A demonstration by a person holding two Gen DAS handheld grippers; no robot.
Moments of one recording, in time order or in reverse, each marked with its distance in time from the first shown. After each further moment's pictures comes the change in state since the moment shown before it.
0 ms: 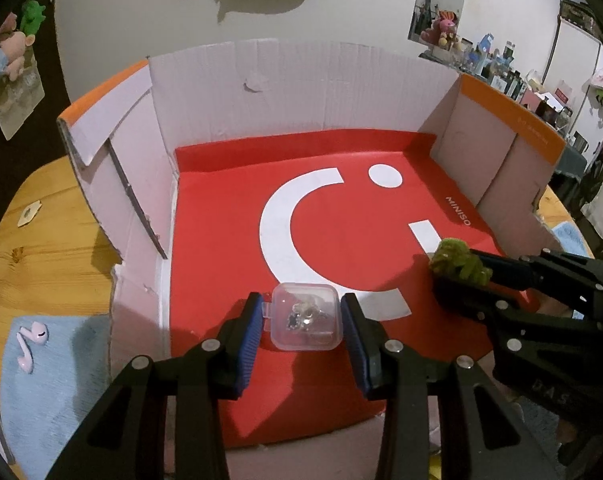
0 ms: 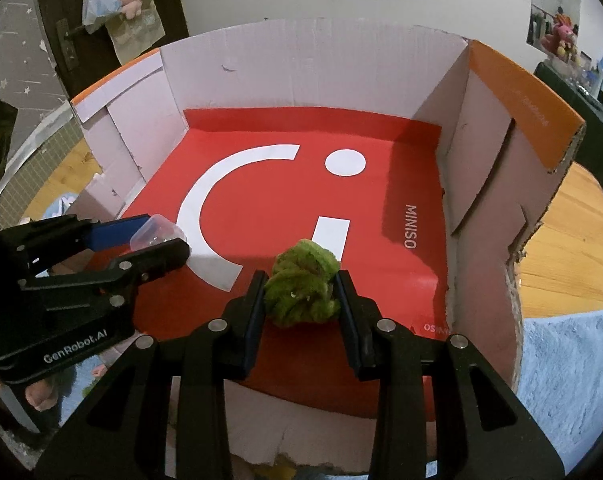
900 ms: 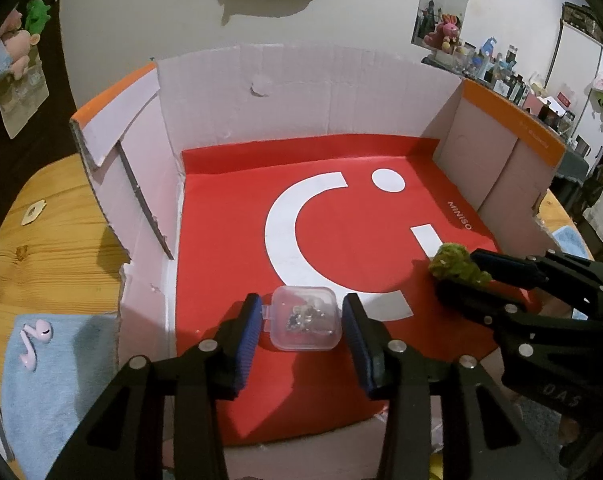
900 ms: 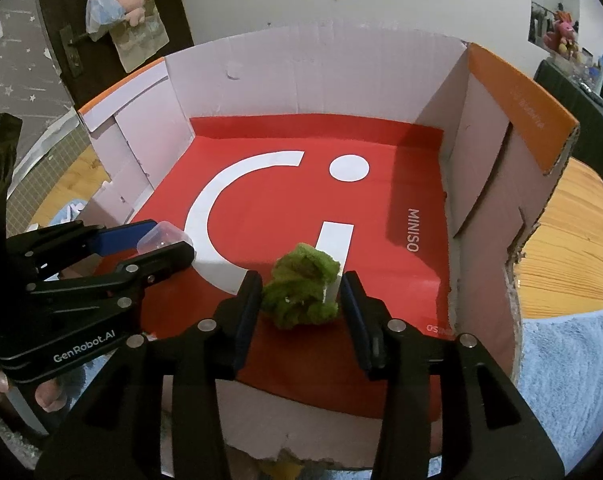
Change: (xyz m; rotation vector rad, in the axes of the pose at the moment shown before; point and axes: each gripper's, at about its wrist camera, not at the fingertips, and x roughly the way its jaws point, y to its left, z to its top) left arm -0.004 0.003 0.000 -0.009 -0.016 0.005; right arm -0.009 -0.002 -0.001 0.013 -0.019 0.026
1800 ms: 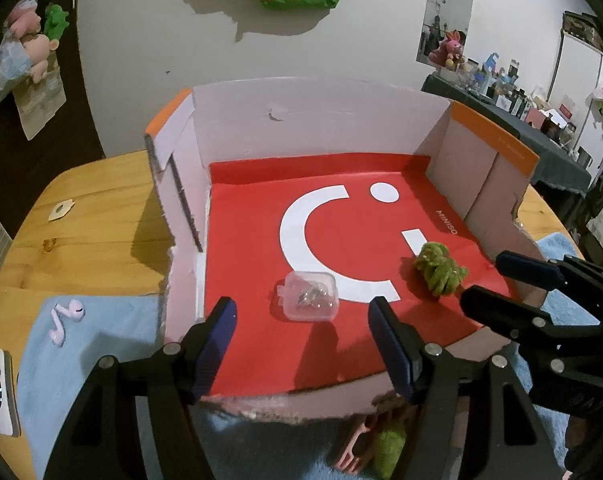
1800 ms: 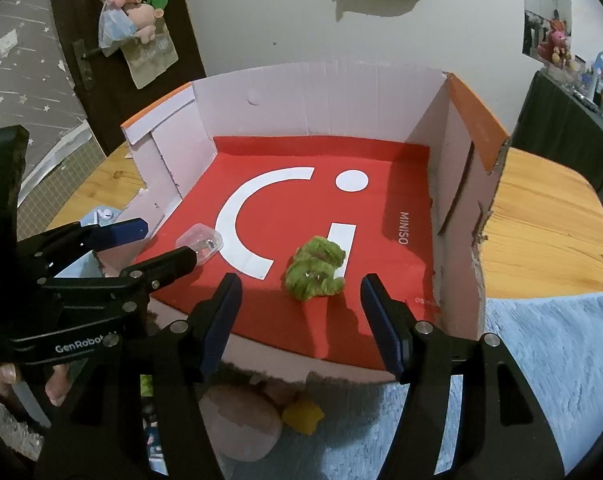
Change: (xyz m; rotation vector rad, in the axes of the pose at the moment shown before) left arm -0.033 -0.002 -0.013 -0.022 -0.063 0.030; right arm -0.040 0.011 -0.013 0.003 -0.070 0.013
